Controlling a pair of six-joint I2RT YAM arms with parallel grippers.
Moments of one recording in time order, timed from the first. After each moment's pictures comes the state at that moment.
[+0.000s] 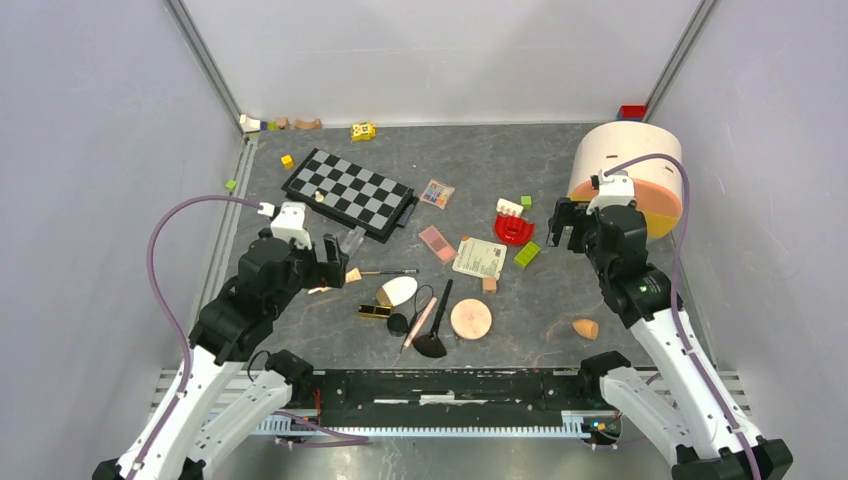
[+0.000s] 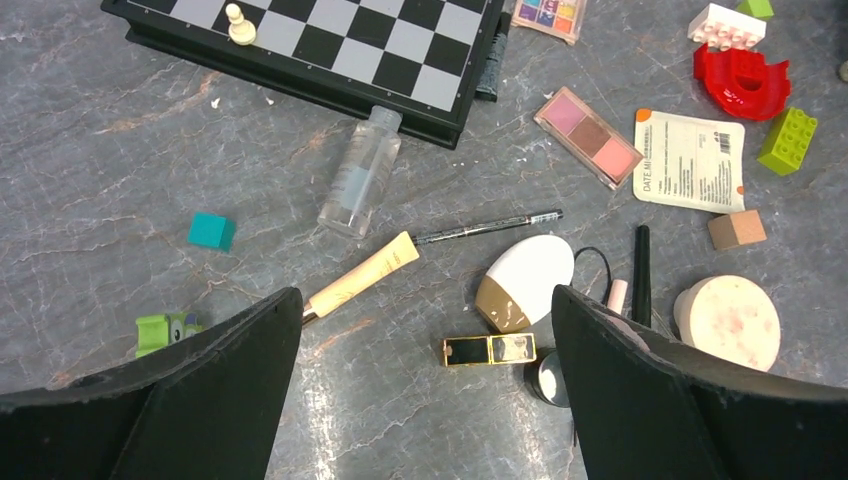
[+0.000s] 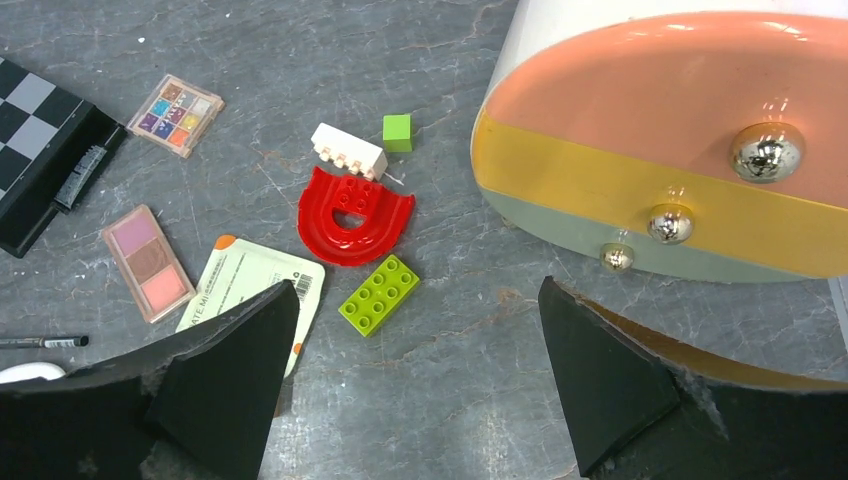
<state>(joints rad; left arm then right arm) -0.49 0.58 0.86 -0.74 -0.24 -0.24 0.28 0.77 0.79 -0.40 0.24 0.18</state>
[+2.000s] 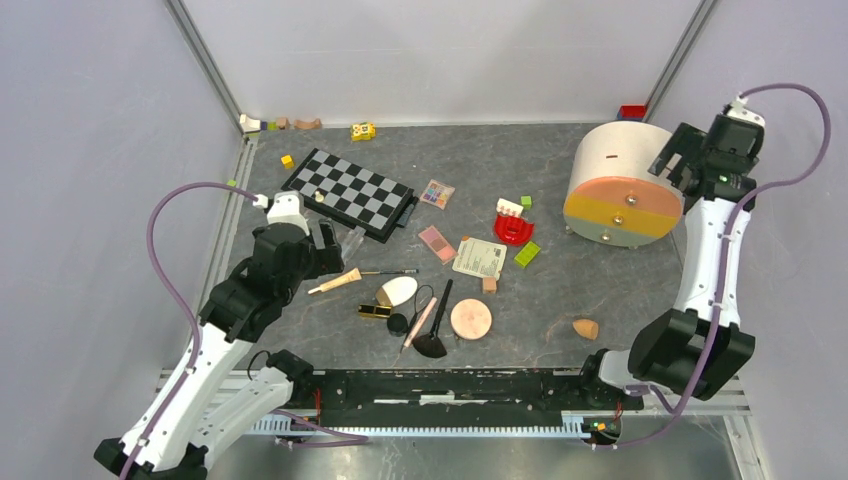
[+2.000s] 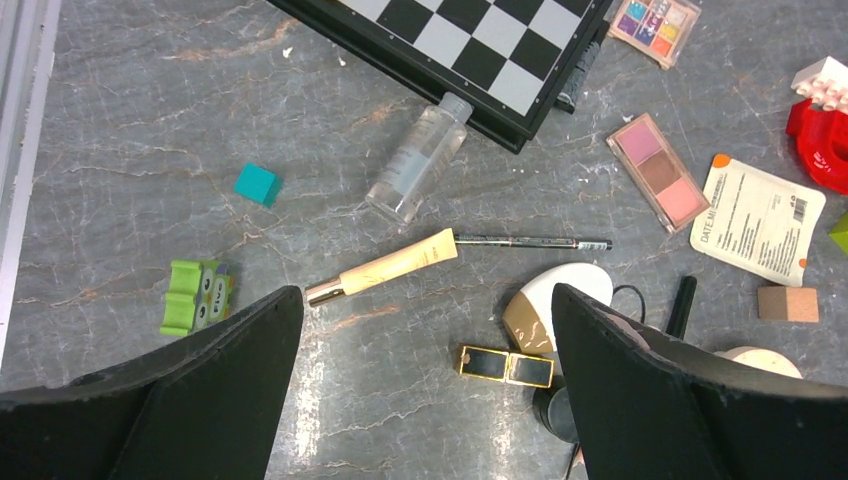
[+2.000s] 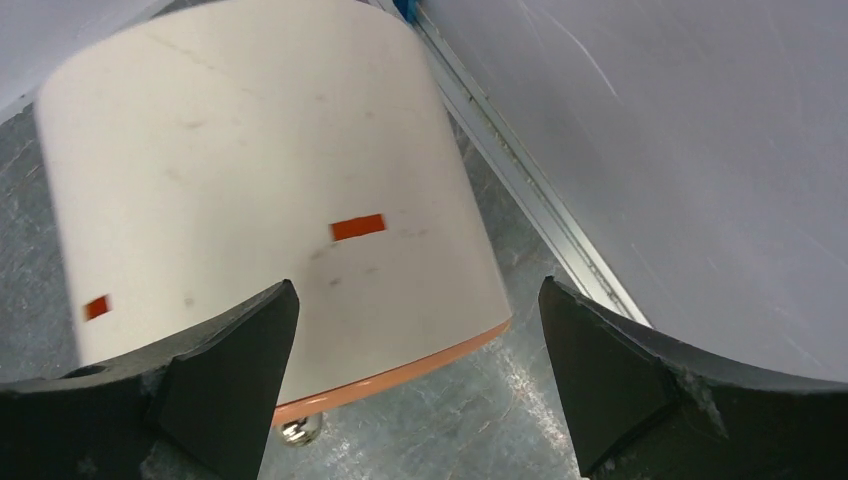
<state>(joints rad) -0.49 0.70 0.91 -0.80 -0.42 -0.41 -0.36 1.36 1.46 -0.66 0.17 0.16</state>
